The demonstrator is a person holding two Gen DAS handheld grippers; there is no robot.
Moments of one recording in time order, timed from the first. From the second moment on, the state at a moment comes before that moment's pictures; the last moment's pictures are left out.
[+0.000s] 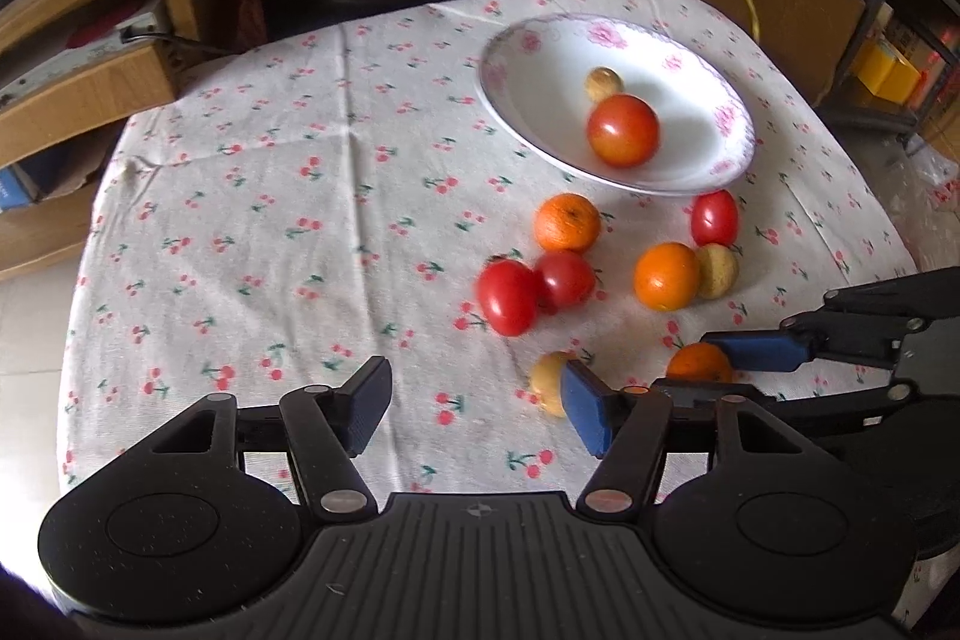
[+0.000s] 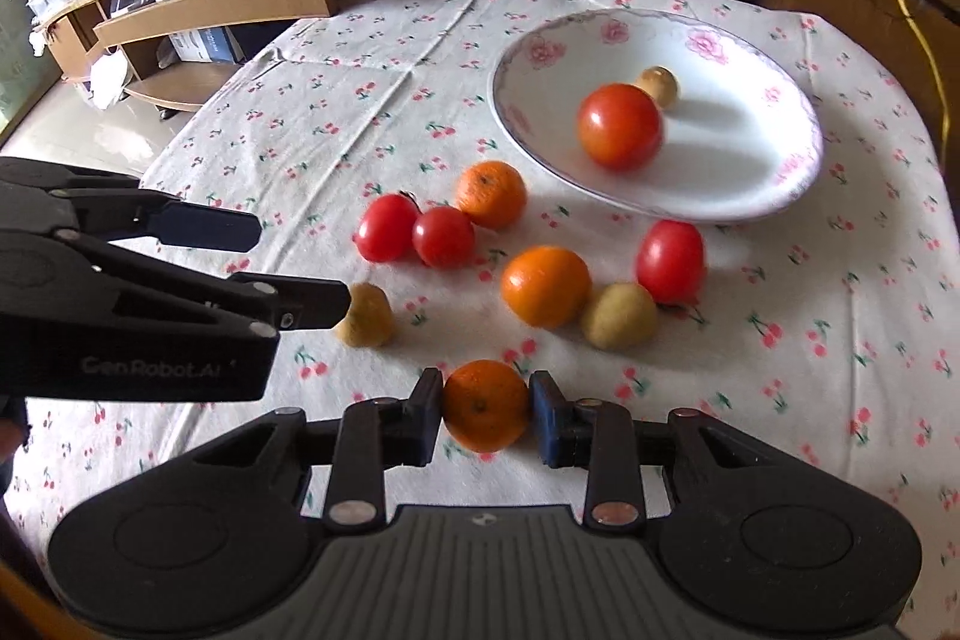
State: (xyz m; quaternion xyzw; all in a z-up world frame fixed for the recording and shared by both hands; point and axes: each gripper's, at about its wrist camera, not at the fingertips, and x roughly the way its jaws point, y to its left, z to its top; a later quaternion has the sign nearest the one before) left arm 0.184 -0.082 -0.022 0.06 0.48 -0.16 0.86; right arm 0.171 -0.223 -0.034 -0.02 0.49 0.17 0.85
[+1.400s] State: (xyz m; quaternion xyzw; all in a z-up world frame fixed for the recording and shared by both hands) left arm 0.135 -0.116 -0.037 0.10 0.48 -0.21 0.85; right arm 0.129 -0.263 -0.034 -0.05 0.49 0.15 0.86
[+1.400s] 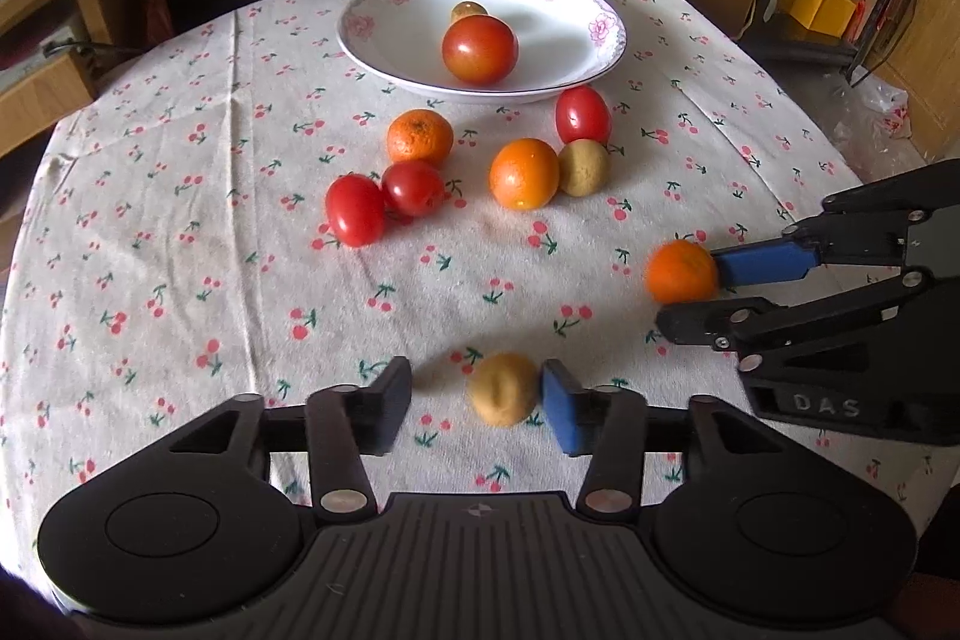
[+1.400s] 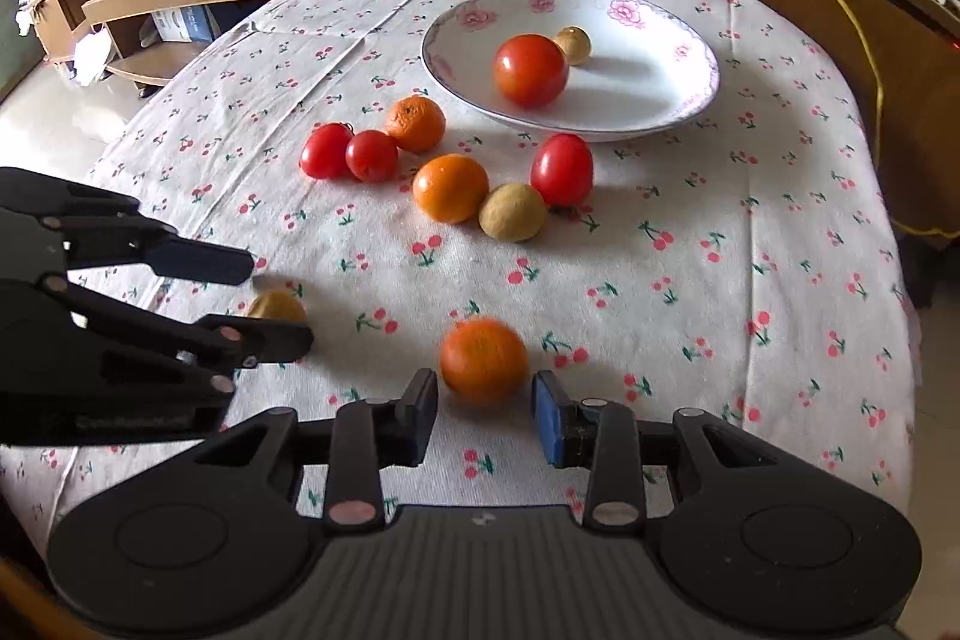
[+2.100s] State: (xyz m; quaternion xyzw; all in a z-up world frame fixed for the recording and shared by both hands) left arm 0.129 -0.122 -0.039 0.09 0.49 -0.22 0.84; right arm 0.127 -0.265 -0.030 -0.02 0.48 0.15 0.87
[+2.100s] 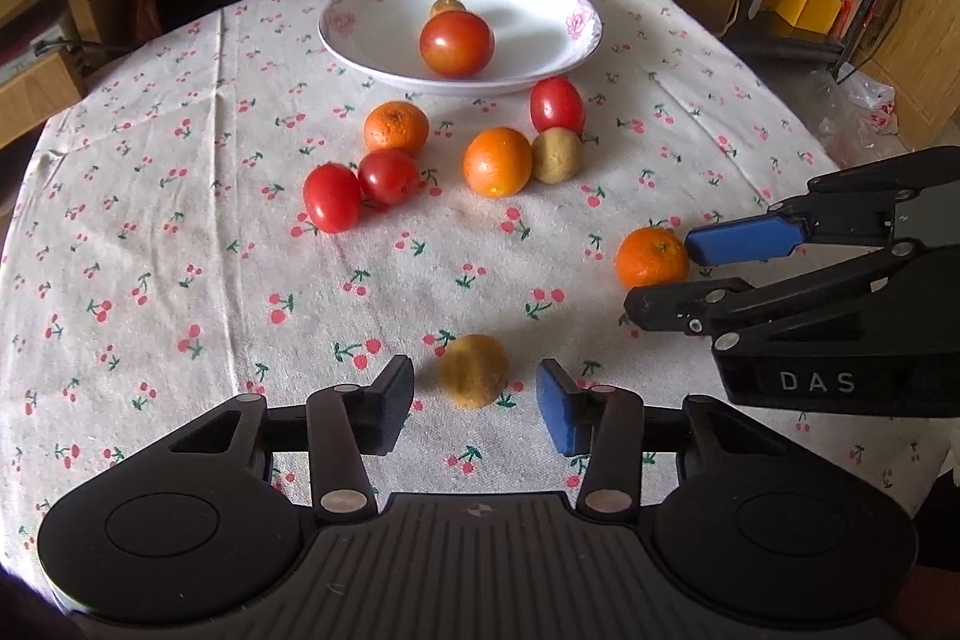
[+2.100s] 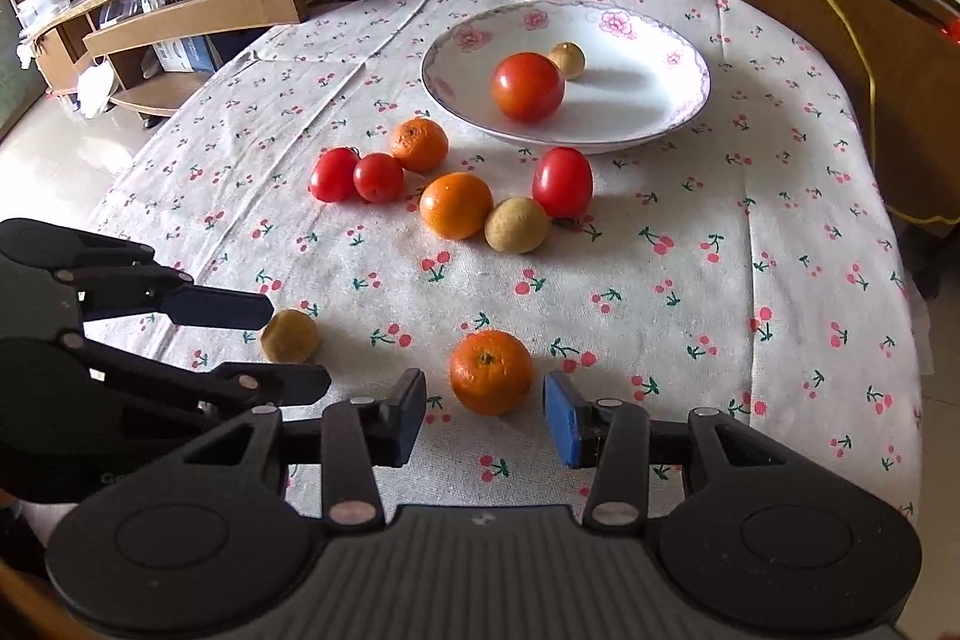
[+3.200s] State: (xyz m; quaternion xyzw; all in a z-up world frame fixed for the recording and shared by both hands) left arm 0.142 -0.119 -0.010 0.08 0.45 -0.16 0.87; right arm 0.140 -0.256 -0.002 -0.02 0.45 0.13 0.88
